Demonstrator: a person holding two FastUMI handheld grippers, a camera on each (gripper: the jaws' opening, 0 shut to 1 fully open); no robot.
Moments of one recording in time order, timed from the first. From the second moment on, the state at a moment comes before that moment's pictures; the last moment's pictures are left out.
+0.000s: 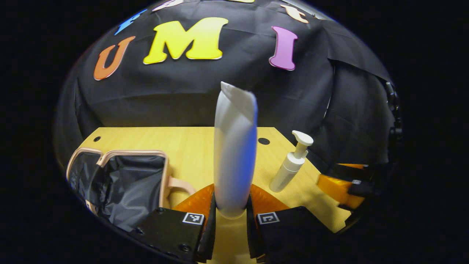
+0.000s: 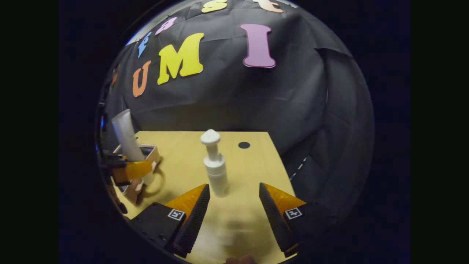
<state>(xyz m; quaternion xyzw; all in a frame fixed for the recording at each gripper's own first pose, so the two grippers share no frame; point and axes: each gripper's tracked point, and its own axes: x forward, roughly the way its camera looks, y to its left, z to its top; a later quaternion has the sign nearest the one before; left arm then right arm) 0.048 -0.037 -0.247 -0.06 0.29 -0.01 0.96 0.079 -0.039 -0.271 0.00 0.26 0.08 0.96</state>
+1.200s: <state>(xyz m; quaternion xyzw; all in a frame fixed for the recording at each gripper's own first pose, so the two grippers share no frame) -0.070 0.149 -0.257 -0.19 0.46 0.02 0.87 0.093 0.042 -0.255 0.09 0.35 0.17 0.92</state>
